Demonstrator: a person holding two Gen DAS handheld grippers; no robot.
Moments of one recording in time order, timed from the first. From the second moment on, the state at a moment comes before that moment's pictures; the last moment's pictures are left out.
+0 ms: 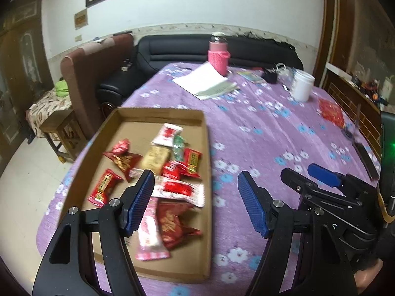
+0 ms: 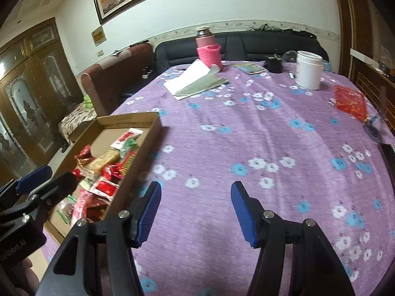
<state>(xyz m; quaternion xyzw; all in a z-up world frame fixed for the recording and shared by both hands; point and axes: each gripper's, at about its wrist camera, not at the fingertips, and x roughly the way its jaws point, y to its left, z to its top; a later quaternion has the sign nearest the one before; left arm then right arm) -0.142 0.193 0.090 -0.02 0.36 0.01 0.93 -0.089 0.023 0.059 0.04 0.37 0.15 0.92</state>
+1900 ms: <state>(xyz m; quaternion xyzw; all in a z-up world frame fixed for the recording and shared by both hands) -0.167 0.206 0.089 -0.05 0.33 0.02 0.94 -0.119 0.047 0.042 -0.01 0.39 0.15 0.91</state>
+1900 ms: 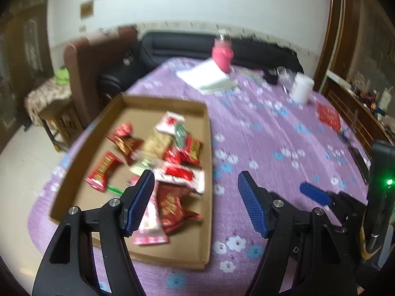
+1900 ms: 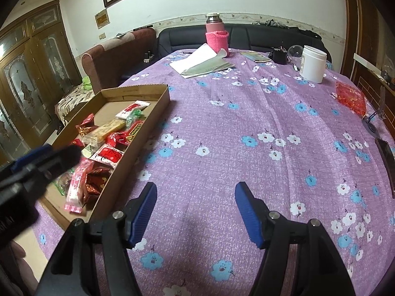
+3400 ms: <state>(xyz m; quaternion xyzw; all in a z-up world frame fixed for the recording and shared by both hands) -0.205 0.237 0.090 -0.13 0.32 0.06 0.94 -0.165 0.086 0.053 -0.08 0.34 0.19 0.92</state>
